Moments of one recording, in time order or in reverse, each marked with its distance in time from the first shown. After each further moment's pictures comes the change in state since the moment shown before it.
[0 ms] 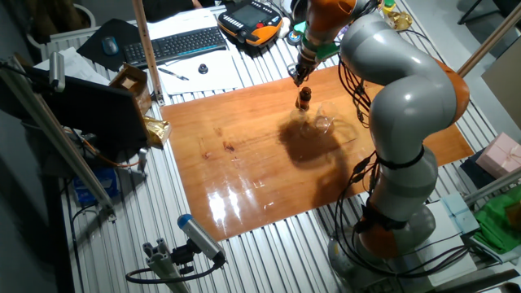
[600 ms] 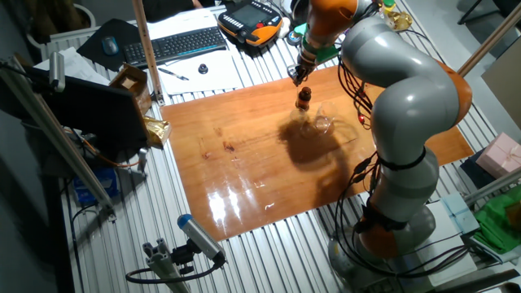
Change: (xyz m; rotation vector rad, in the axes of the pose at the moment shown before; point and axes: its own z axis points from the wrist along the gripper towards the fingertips) arm -0.005 -0.002 0.006 0.002 -0.027 -0.006
